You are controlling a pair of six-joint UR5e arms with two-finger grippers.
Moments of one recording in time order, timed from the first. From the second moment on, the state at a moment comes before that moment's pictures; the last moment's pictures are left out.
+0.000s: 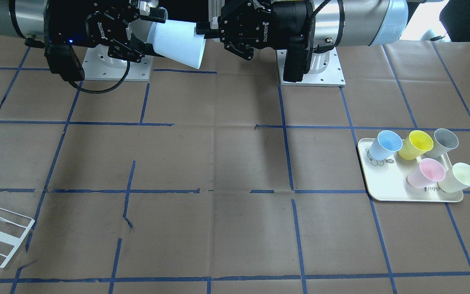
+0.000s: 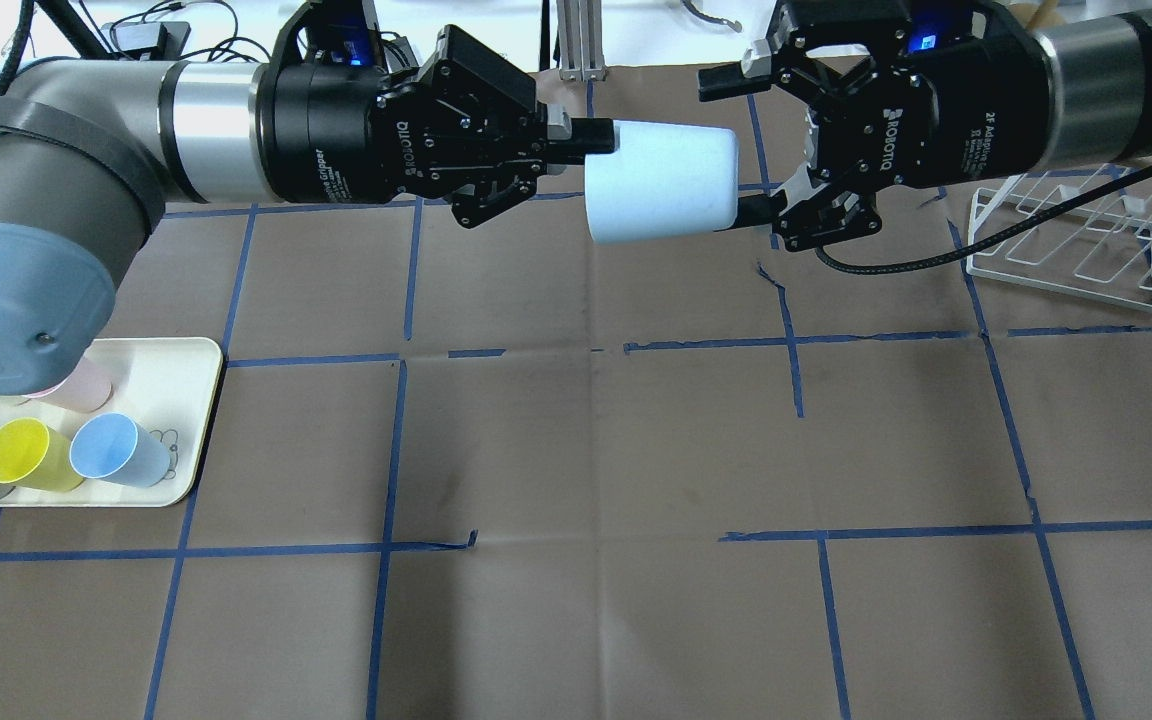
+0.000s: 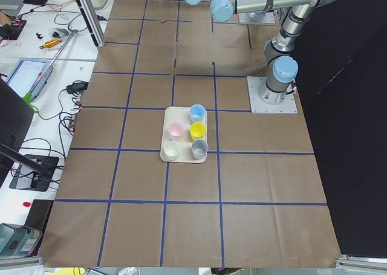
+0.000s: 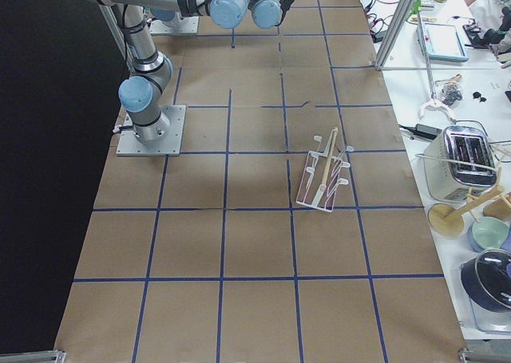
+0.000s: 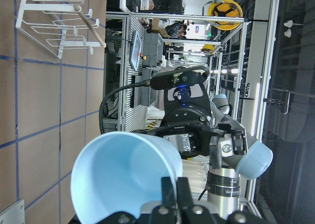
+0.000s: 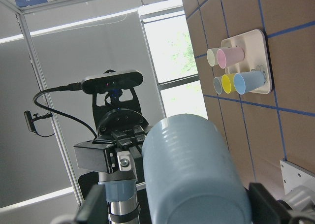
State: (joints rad) left arm -1.54 -1.49 -1.81 -1.62 0.15 0.13; right arm 1.33 -1.60 1.61 -0.61 -0.29 -0.77
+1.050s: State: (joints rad) left arm -1.51 -1.51 -1.76 -1.54 0.91 0.07; right arm 1.21 -1.61 1.61 -1.31 -0.71 -0.21
